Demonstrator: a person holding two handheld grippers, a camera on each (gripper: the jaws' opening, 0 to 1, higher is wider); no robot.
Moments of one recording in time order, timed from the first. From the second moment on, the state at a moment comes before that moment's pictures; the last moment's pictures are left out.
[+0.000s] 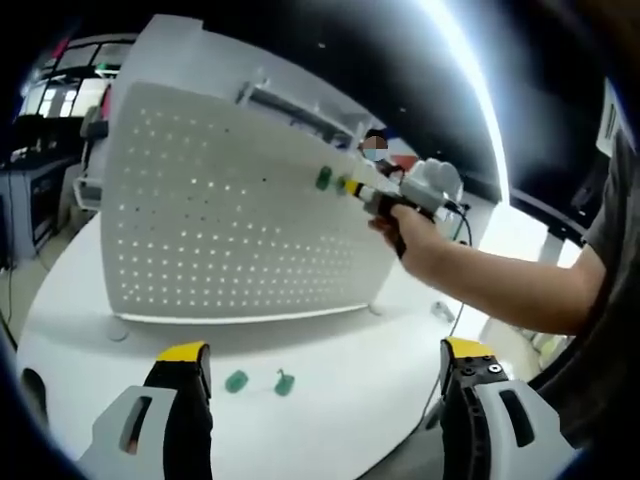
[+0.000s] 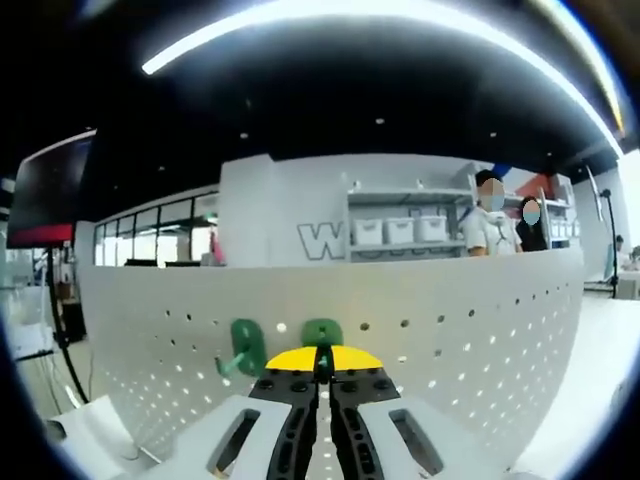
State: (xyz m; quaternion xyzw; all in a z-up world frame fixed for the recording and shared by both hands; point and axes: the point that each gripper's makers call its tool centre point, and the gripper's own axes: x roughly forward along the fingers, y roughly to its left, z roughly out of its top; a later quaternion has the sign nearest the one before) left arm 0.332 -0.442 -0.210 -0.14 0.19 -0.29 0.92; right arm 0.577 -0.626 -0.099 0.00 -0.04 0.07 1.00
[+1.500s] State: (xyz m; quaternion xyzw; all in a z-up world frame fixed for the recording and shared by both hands) left arm 0.315 -0.440 -0.212 -0.13 0.21 -0.29 0.93; right arm 0.503 -0.649 -0.127 -0.01 0.03 0.15 0.99
